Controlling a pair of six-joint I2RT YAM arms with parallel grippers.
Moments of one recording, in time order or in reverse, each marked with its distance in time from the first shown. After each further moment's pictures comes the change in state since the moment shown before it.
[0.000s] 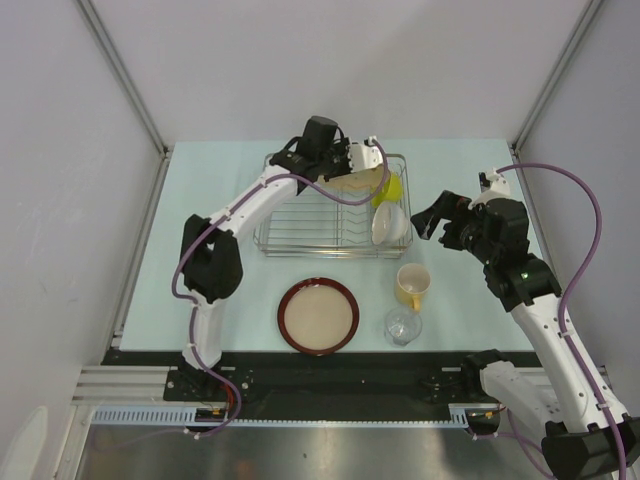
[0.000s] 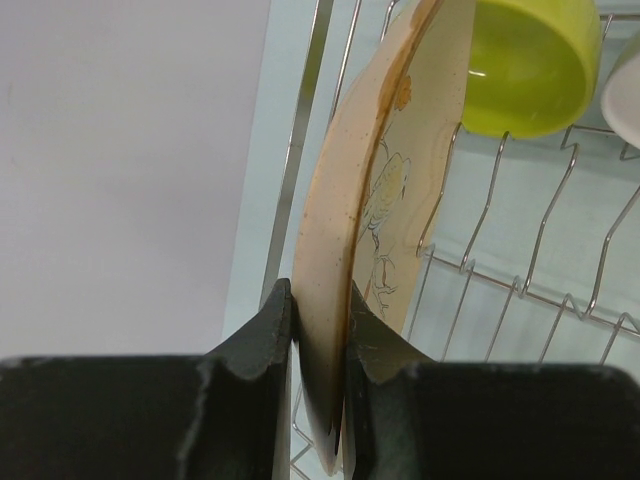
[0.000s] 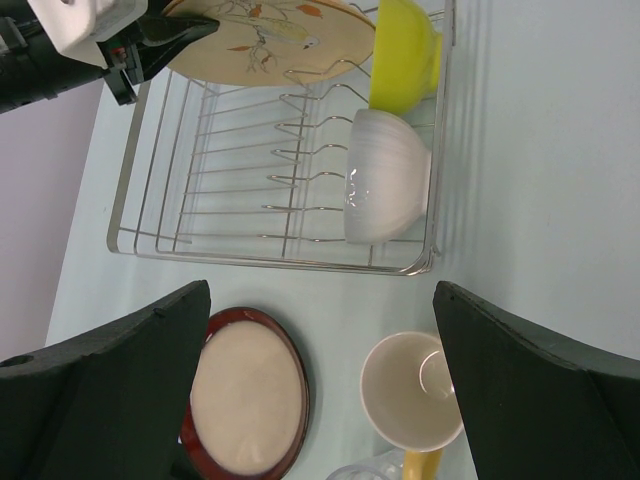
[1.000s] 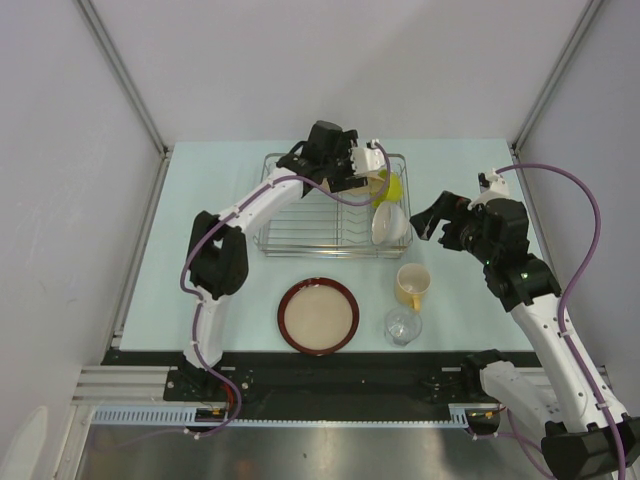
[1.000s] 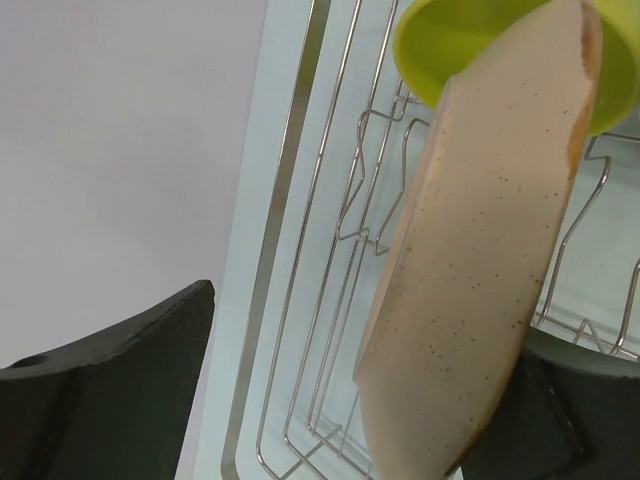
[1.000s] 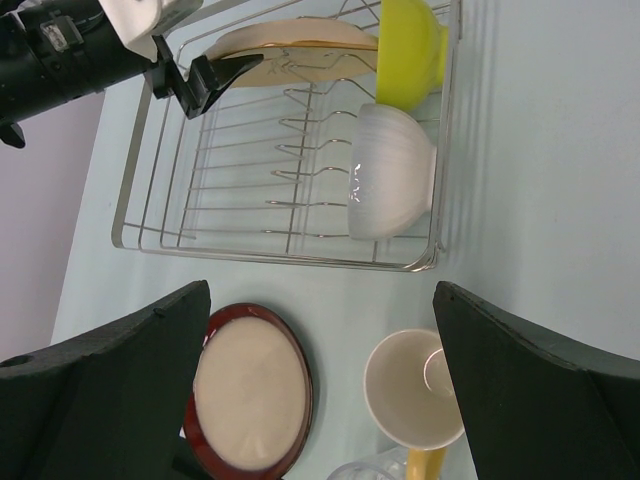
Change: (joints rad) left arm -0.002 0.064 -0.003 0.060 -0.035 -0.011; right arm -0.003 0.000 -0.005 0.001 -0.018 0.007
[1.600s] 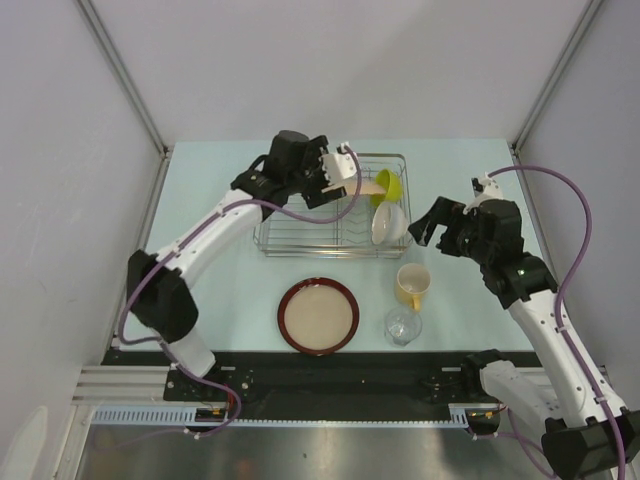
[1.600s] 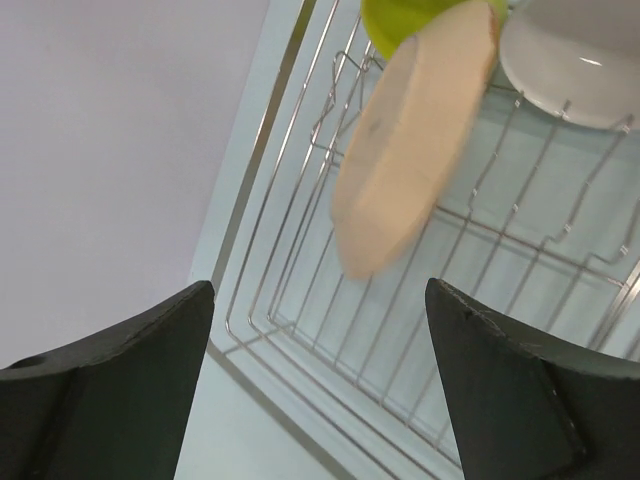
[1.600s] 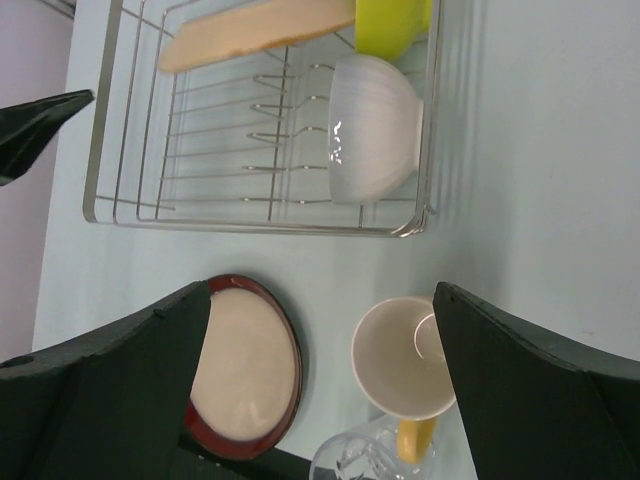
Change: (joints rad) left arm -0.002 -0.426 -0.357 -0.028 -0.009 -0.131; right arm 0.010 0.022 -0.002 -0.066 -0.001 0.000
